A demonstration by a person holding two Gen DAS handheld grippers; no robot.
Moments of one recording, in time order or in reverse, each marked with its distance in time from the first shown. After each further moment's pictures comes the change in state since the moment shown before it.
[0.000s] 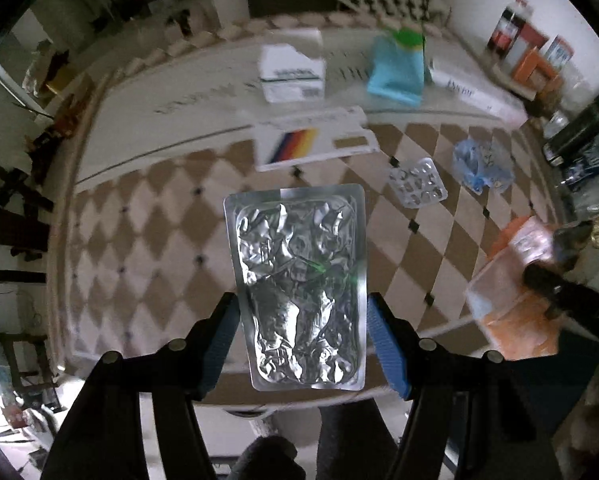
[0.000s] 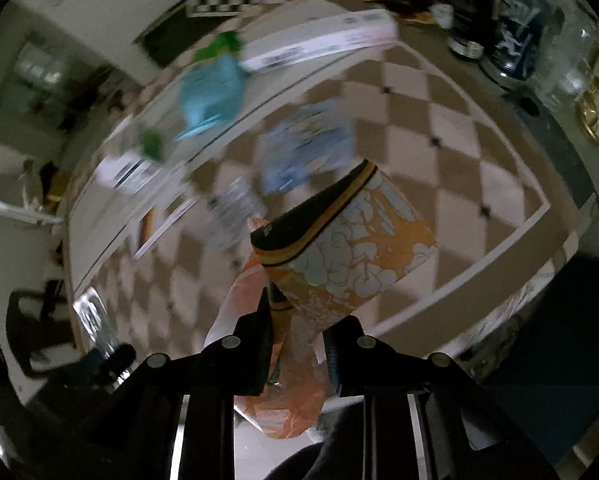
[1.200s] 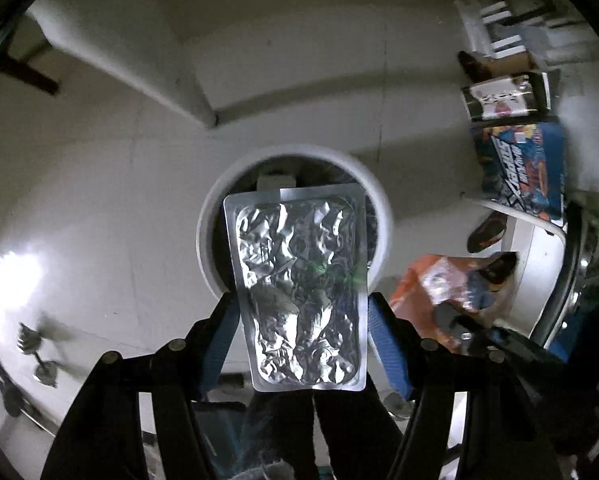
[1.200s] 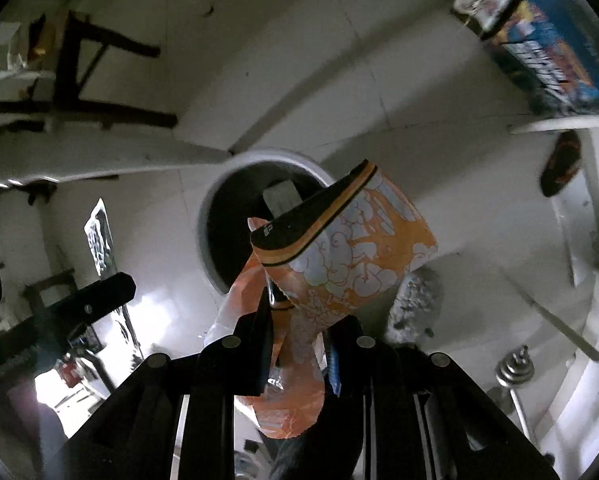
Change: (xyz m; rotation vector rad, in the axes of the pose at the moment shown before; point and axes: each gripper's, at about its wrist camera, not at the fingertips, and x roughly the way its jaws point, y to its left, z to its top) left arm 0.389 0.237 -0.303 -0.264 0.490 -0.197; right arm 0.403 0.062 -0.412 -0.203 0.463 -0.048
